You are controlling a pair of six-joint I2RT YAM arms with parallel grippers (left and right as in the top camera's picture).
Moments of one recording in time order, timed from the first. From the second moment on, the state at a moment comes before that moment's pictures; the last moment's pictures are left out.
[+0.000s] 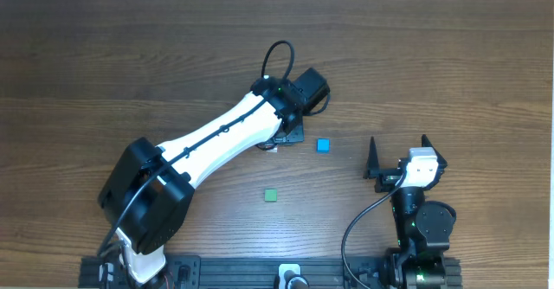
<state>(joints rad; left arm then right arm) -0.79 1.94 1.49 -1.02 -0.15 -0.86 0.01 0.01 0.01 -0.07 -0.02 -0.05</state>
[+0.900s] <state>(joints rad) -0.79 1.93 1.44 -0.97 -0.17 -0.88 0.01 0.01 0.01 -0.07 -0.02 -0.05</state>
